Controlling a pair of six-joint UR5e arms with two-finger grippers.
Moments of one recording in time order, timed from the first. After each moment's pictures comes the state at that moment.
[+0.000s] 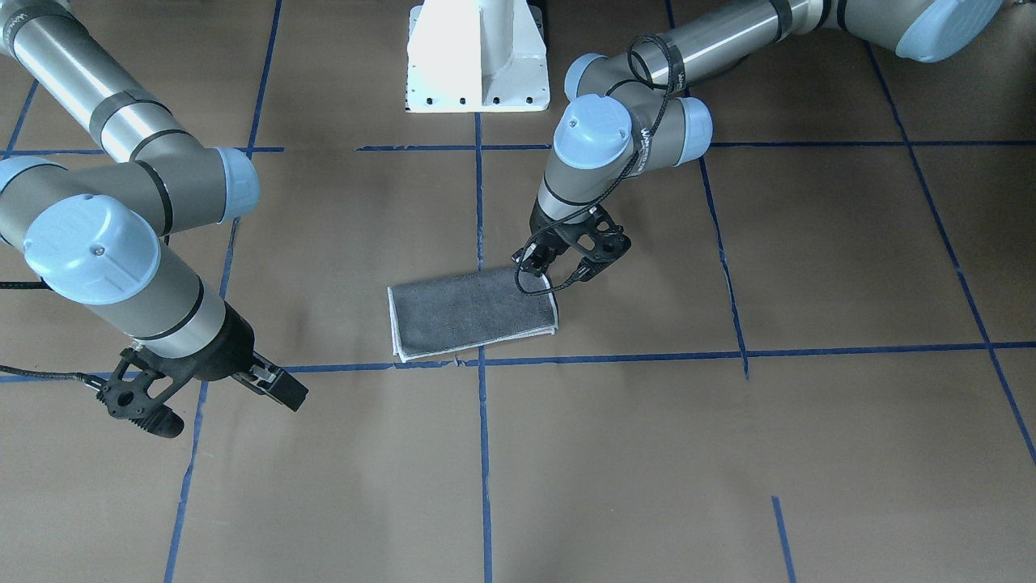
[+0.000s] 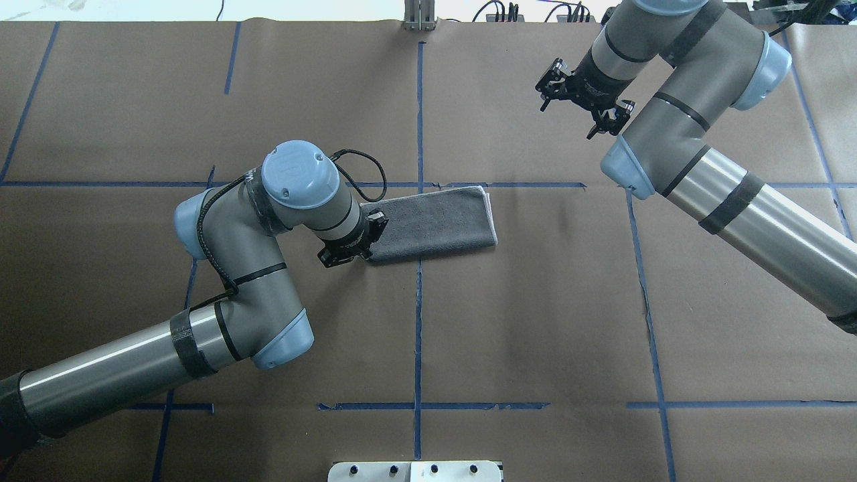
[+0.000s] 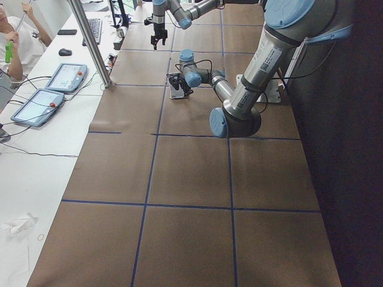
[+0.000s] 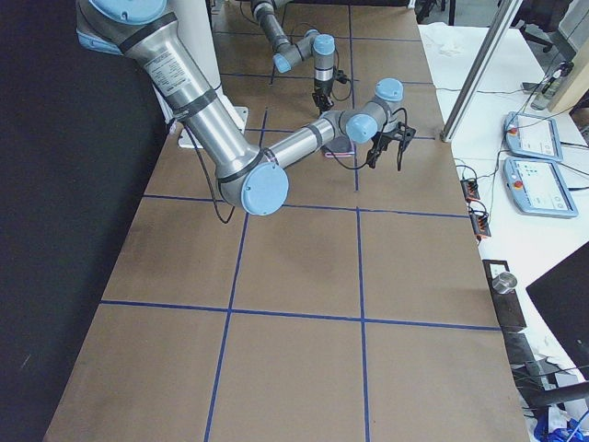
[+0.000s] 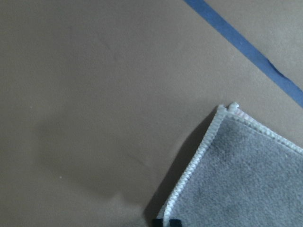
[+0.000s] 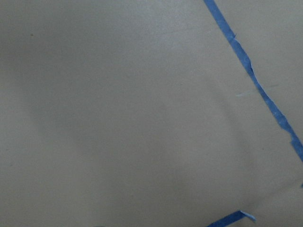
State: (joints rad) left arm -0.55 -2.27 -1.47 -1.86 -1.94 -1.89; right arm 0.95 -0.92 1.37 -1.32 2.15 1.42
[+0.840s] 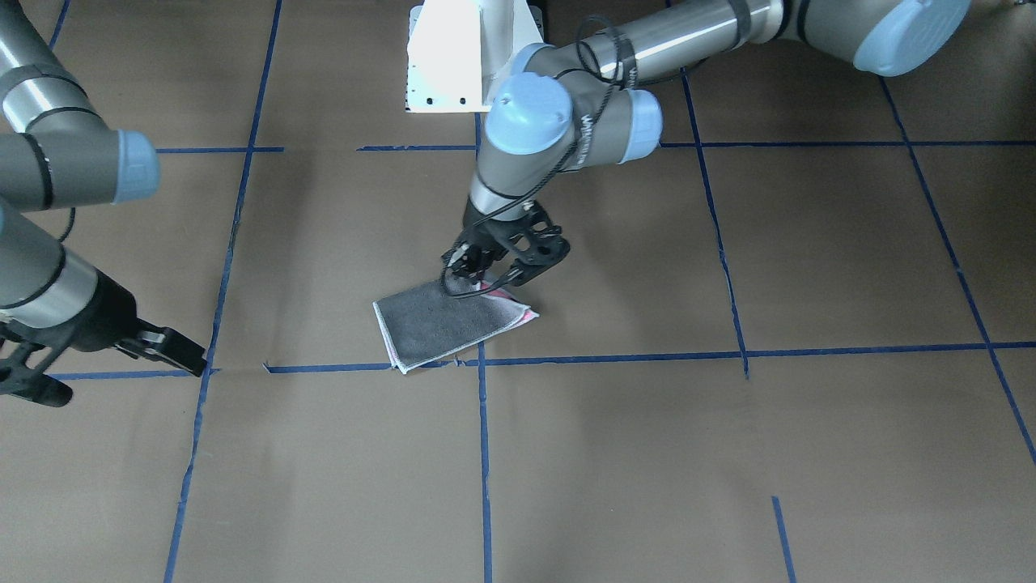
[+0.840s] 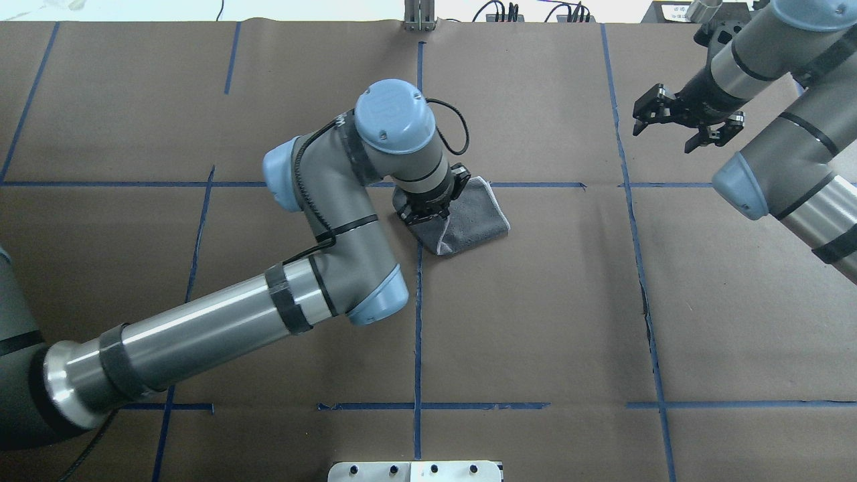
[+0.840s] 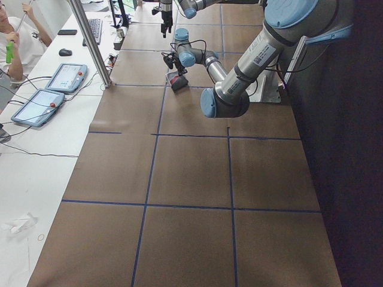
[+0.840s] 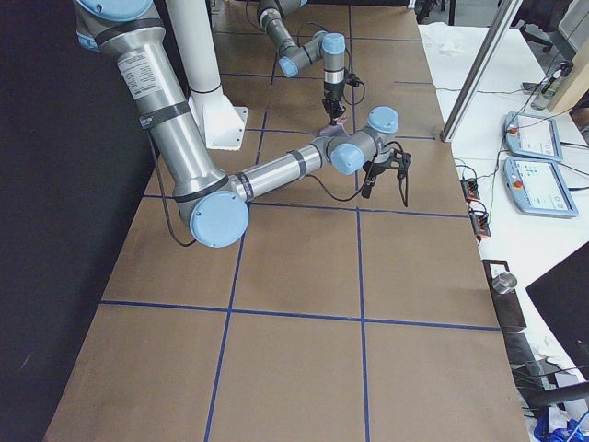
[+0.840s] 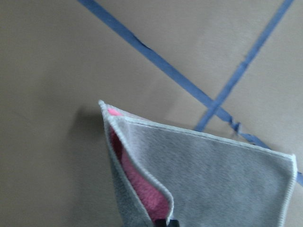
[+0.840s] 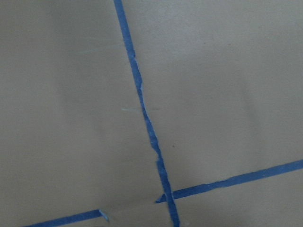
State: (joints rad) left arm -0.57 -2.60 -1.22 -1.86 -1.94 -1.88; right arm 1.06 -1.19 1.54 -1.32 2.26 1.04
